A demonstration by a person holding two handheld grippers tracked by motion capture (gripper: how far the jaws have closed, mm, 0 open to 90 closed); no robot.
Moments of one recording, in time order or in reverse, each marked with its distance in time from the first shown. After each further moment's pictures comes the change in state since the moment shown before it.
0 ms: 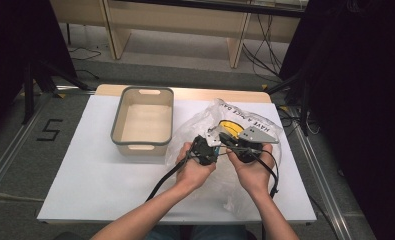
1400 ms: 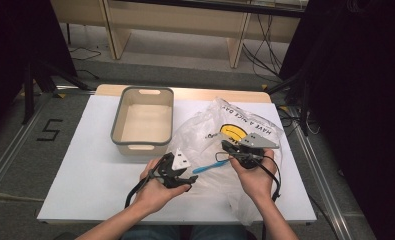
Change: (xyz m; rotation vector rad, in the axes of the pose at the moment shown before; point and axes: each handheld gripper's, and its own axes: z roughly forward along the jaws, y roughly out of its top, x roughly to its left) left arm 0.021 -0.066 -0.087 -0.011 -0.092 0.115; right arm -0.002 -0.018 -0.005 0.071 0.002 0.009
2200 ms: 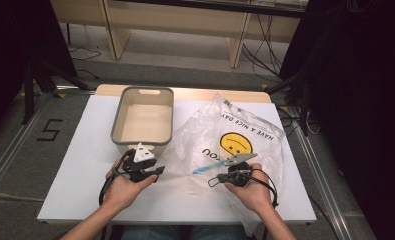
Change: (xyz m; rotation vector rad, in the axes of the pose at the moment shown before) left arm 0.062 -0.045 -0.027 0.011 0.151 -0.169; right arm 0.010 -0.055 0.021 0.461 0.190 -0.093
